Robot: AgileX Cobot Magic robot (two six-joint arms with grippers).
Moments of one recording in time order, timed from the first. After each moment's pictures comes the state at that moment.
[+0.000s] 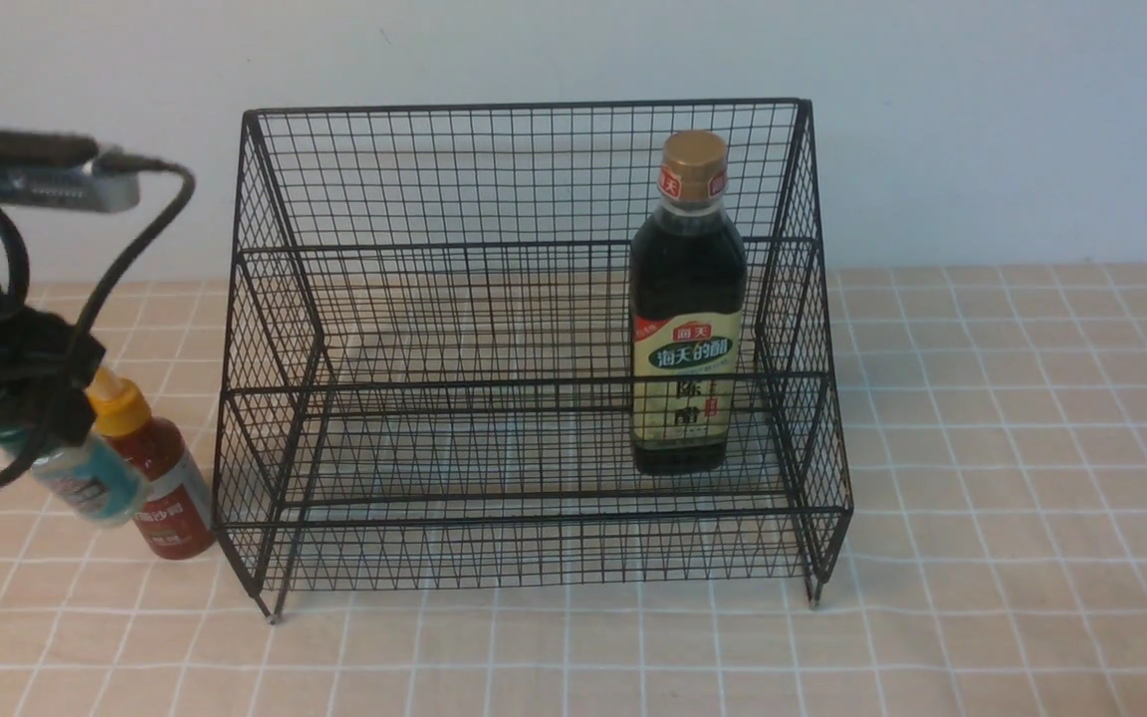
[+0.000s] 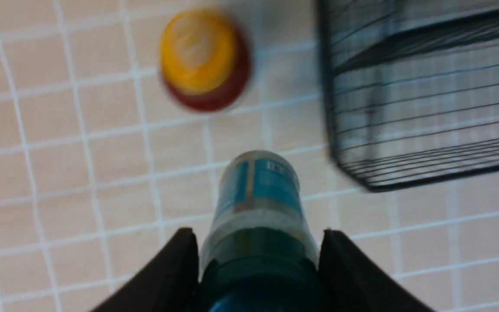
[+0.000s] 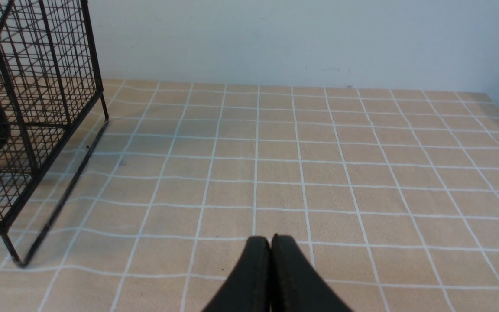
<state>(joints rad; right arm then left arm) -0.01 -0.01 0.02 -0.02 0.39 0.01 0.01 1.37 -1.28 -0.11 1.21 0.25</state>
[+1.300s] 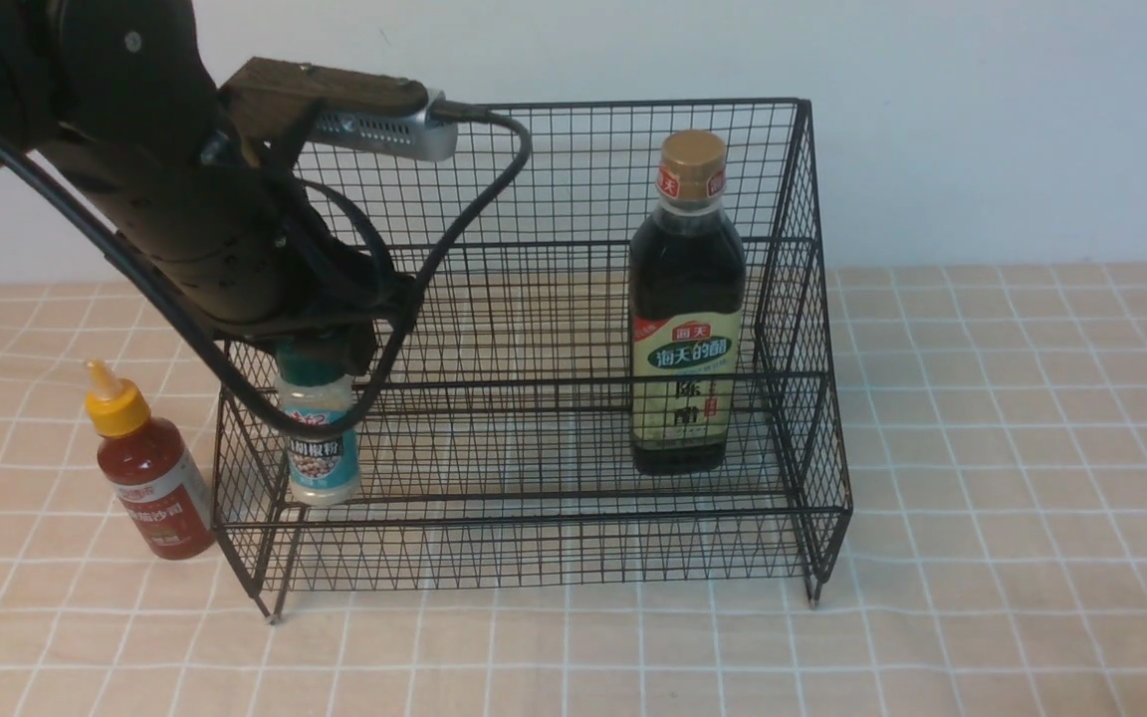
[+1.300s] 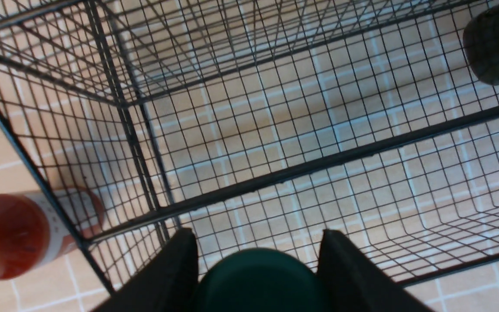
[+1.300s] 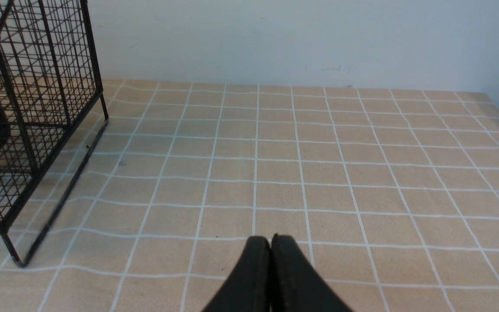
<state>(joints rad) -0.01 -0.01 0.02 -0.02 0.39 0.01 -0.36 1.56 -1.41 0.06 1.07 -0.11</state>
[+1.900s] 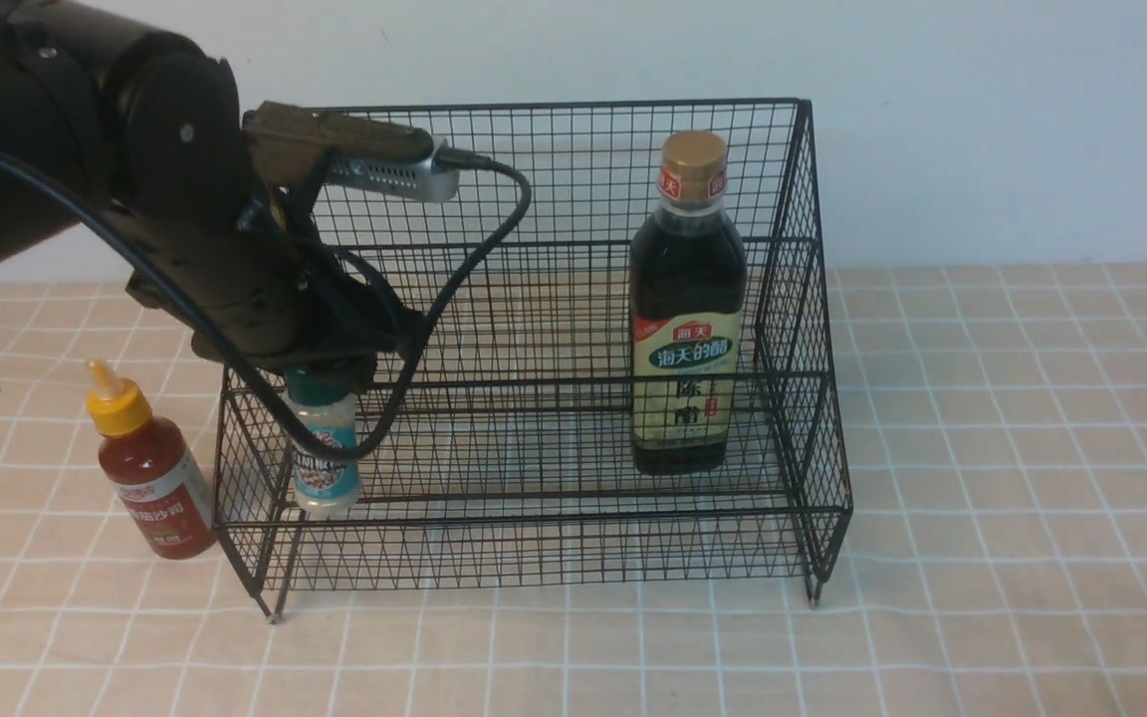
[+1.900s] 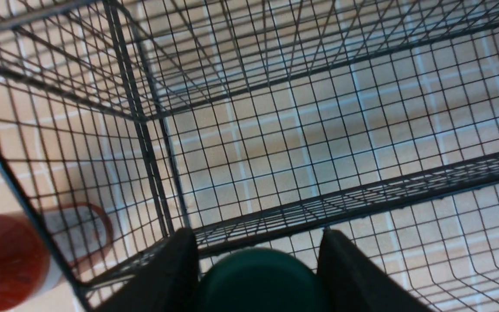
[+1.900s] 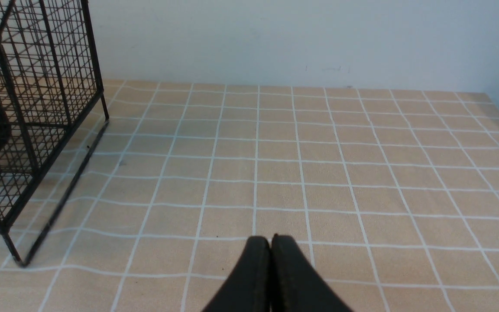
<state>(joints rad) -0.01 -0.01 0.02 -0.02 0.39 0.01 -0.36 1.59 -1.29 0.11 0.89 -0.19</state>
